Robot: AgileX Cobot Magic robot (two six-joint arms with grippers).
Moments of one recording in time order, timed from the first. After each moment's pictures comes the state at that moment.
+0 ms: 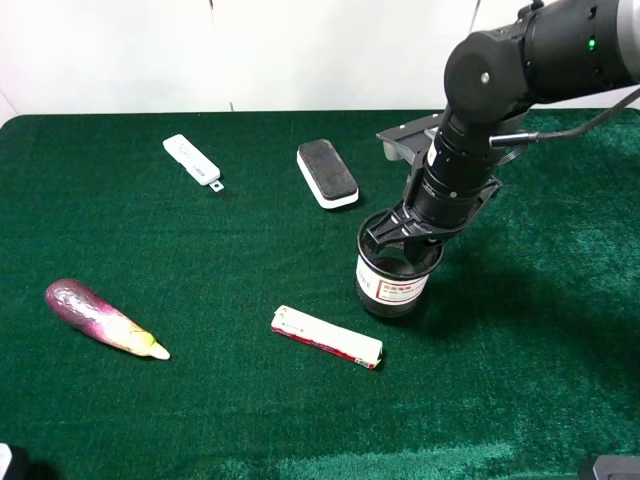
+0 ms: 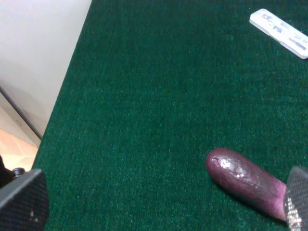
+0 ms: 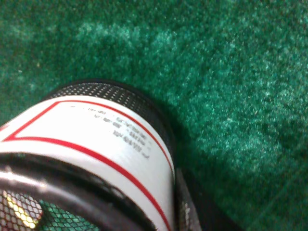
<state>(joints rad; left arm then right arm) -0.01 -0.01 -0.50 0.22 1.05 -0.10 0.61 1.81 -0.99 0.05 0.73 -0.01</state>
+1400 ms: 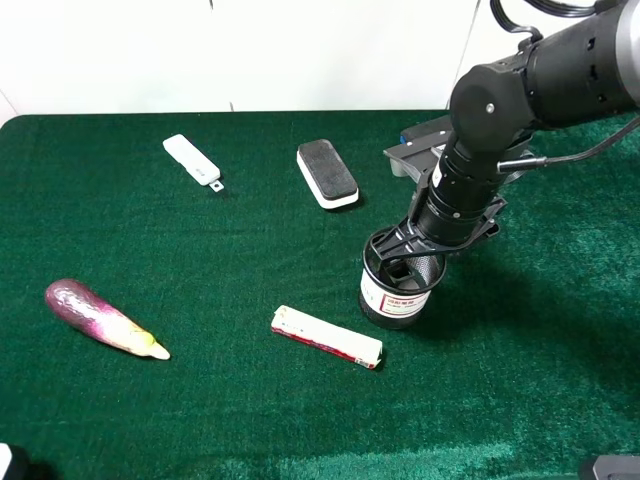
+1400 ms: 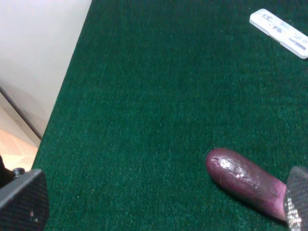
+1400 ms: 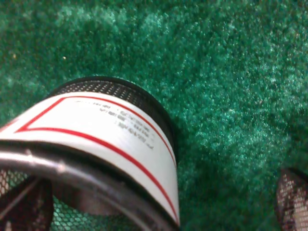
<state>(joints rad) -0.01 -0.01 -0.50 0.22 1.05 -0.10 0.61 1.81 -0.93 0.04 0.68 0.04</state>
